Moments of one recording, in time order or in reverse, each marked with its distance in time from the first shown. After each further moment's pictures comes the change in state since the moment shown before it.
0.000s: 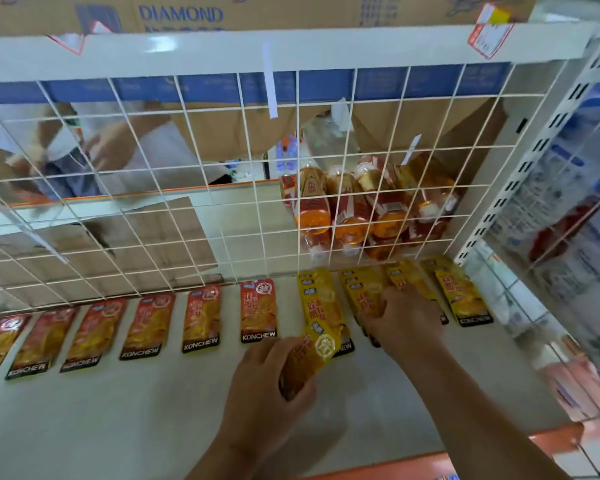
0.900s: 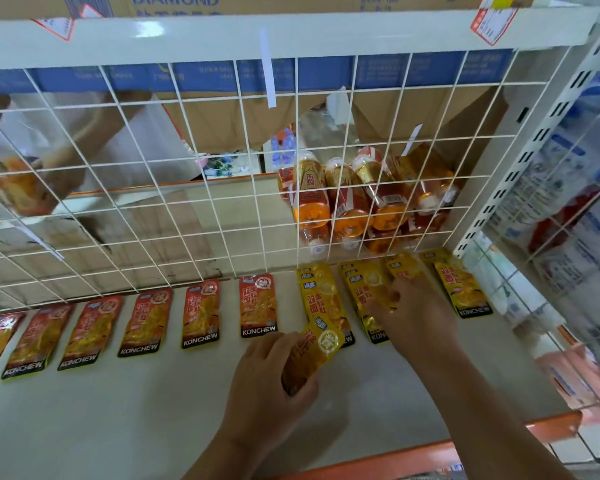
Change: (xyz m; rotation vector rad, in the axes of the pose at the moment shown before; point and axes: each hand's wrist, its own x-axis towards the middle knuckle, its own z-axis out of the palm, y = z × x) left_hand -0.001 -0.002 0.003 -0.001 0.029 0.042; right_hand -0.015 0.006 -0.009 0.113 0.103 -0.036
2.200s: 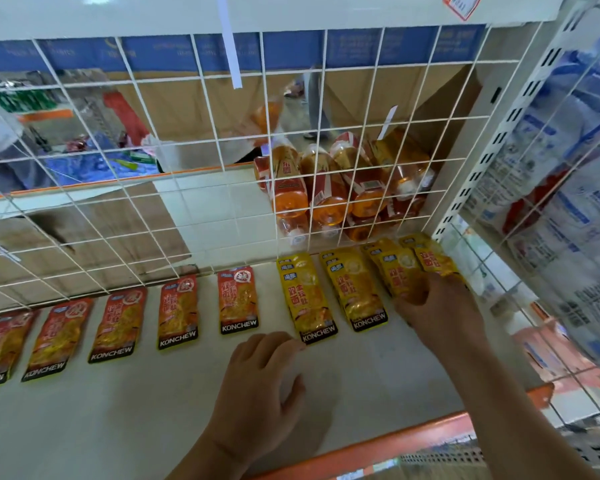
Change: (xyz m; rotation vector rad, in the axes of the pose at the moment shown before) left_hand -0.002 -0.001 0.006 0.034 -0.058 0.320; right_hand 0.001 0.059 -0.010 -0.015 0.031 0.213
